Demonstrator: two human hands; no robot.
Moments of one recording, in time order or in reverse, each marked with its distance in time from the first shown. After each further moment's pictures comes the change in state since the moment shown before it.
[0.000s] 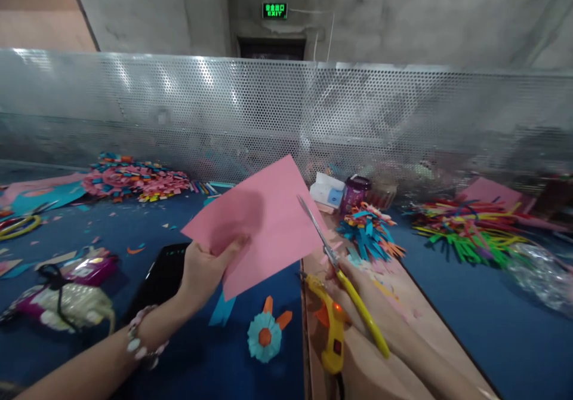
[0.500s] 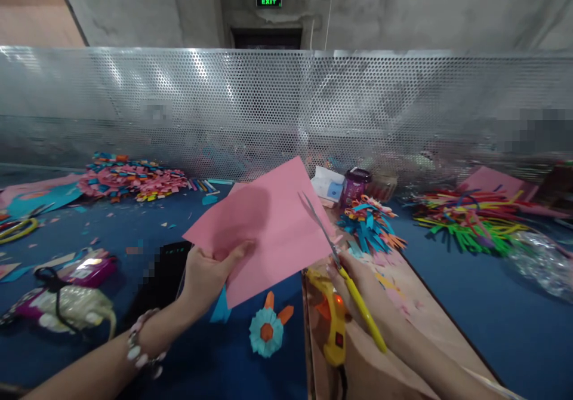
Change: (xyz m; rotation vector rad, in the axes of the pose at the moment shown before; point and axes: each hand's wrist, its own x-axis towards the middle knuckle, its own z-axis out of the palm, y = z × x) left_hand -0.009 -0.004 0.002 0.057 -0.107 0.055; right_hand 0.007 0.025 0.019 -0.046 0.155 -0.008
